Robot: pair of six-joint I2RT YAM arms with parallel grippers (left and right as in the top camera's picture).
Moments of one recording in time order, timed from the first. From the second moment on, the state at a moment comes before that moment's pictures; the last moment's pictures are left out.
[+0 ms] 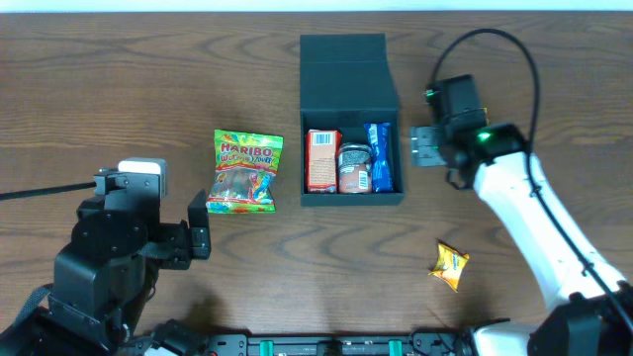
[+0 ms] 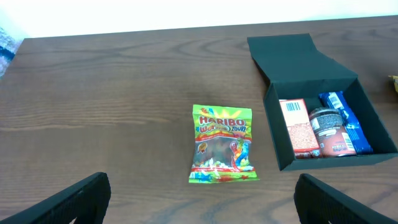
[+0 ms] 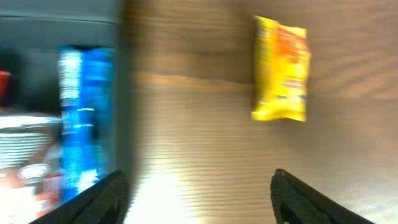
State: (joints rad) left arm -0.47 0.77 1.34 -1.21 -0.32 -0.22; right arm 0.21 1.51 1.18 -0.79 0.23 0.16
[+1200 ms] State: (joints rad) left arm -0.47 0.77 1.34 -1.21 -0.32 -0.22; right arm -0.20 2.01 1.46 -0.71 -0.07 -0.18
